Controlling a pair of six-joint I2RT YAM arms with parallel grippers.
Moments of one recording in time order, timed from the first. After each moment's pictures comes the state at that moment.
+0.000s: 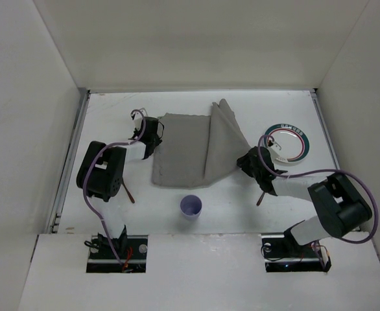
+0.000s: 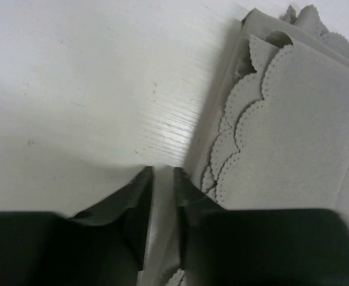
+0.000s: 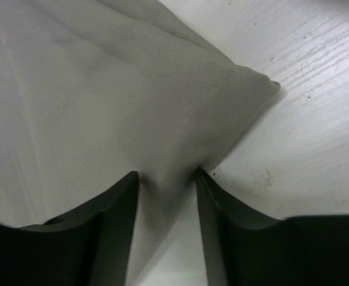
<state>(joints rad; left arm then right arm) -0.30 1.87 0.99 0.17 -0.36 -0.58 0.46 1.45 0.50 0.31 0.34 1.02</state>
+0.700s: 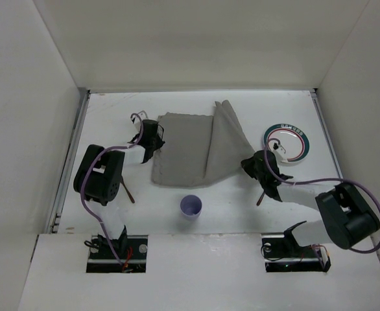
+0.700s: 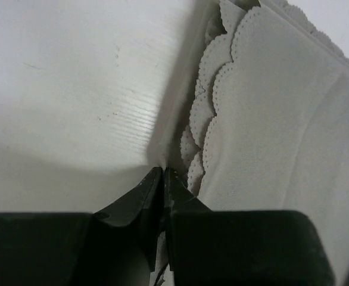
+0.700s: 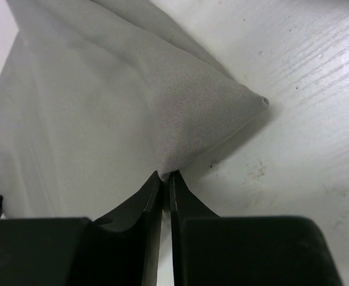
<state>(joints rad) -0.31 1.82 0.92 0.21 -0.26 -0.68 0.45 1.39 0.44 0.35 0.32 1.07</state>
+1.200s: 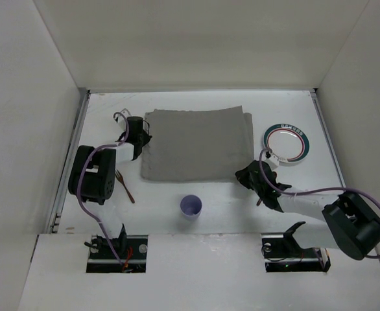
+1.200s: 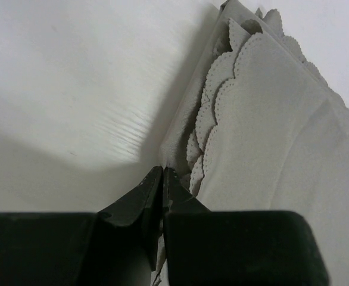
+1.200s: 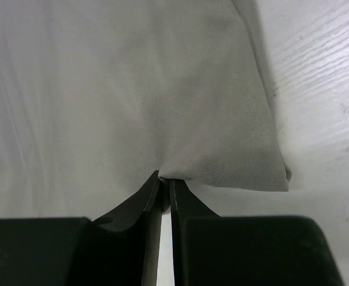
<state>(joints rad) -0.18 1.81 0.92 0.24 -0.24 -0.74 0.59 1.28 0.35 0.31 0.33 1.06</state>
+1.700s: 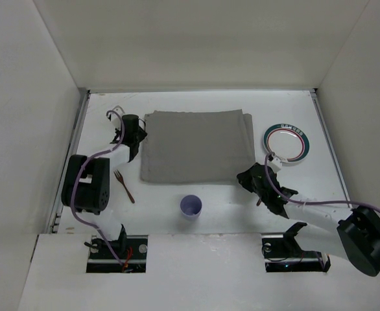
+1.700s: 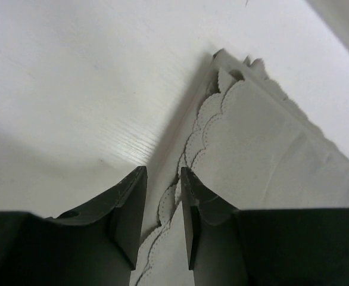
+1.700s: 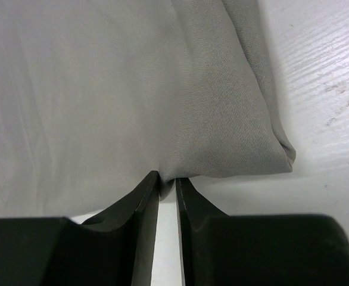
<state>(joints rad) -0.16 1.71 0.90 0.21 -0.31 -0.73 0.64 1.12 0.31 0.20 0.36 1.05</state>
